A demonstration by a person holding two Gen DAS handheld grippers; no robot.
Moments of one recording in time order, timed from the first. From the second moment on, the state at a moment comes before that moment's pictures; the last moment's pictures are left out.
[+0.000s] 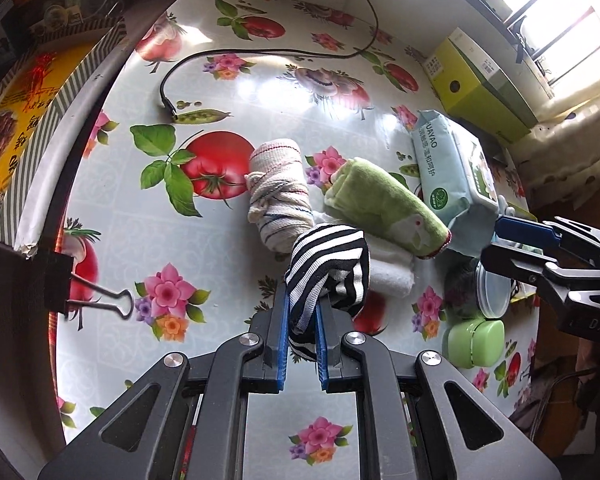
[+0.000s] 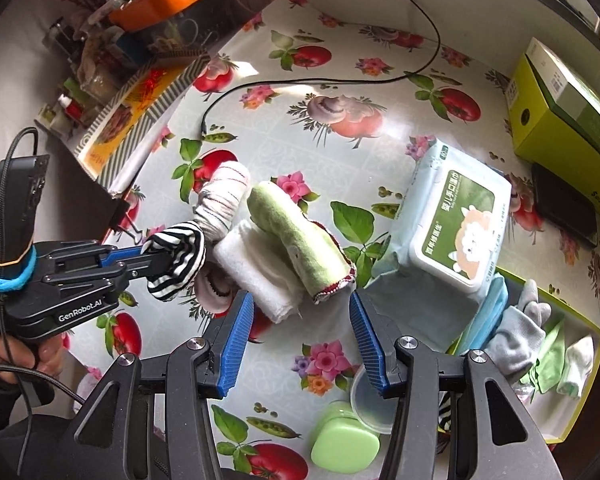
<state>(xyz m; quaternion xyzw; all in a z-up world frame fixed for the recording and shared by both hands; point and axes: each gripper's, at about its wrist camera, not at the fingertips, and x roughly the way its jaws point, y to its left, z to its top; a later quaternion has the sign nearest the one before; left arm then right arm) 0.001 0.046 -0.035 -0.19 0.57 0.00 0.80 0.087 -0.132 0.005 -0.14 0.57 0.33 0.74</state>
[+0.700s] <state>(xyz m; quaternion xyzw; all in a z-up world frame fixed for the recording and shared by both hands) -0.001 0.068 -0.026 -0.22 0.56 0.01 0.80 0.124 -0.089 -0.043 -0.18 0.60 0.33 0.70</state>
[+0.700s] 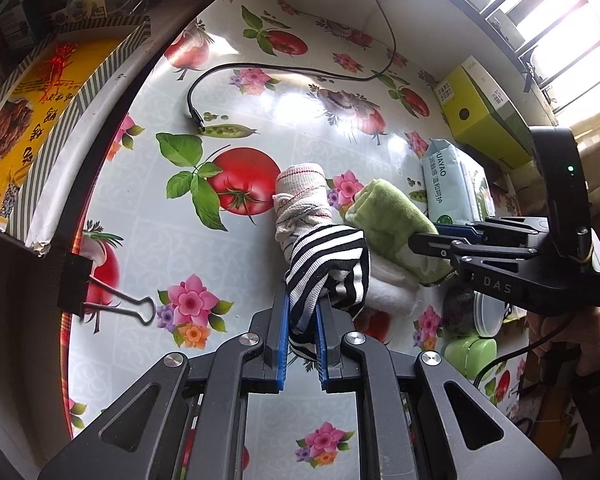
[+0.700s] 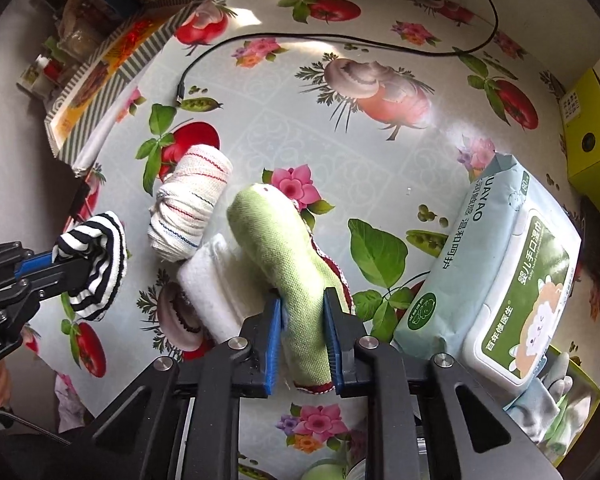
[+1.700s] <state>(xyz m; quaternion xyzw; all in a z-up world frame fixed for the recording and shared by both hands) 0.038 -0.008 0.019 -0.17 0.55 -0.04 0.82 0.079 -0.214 0.039 0.02 0.57 0.29 0.77</state>
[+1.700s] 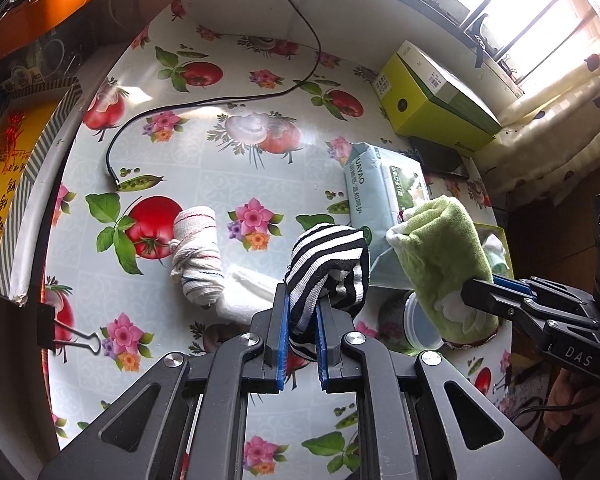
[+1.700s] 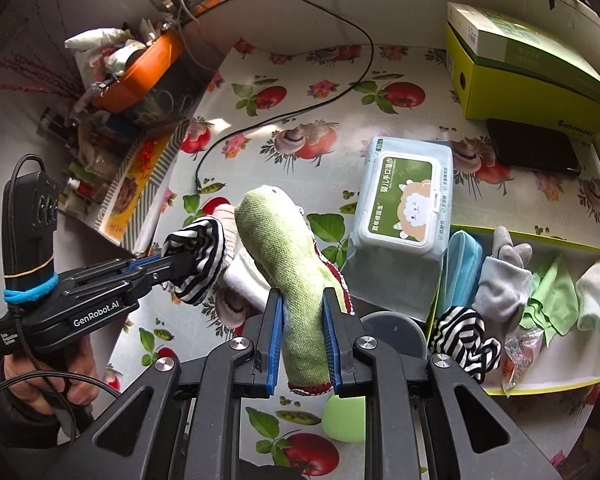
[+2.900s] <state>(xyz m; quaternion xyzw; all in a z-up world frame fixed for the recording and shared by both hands) 0.066 -0.087 0.045 -0.09 0.55 -0.10 0.82 0.063 -0.299 0.052 0.09 0.55 0.24 0.80</state>
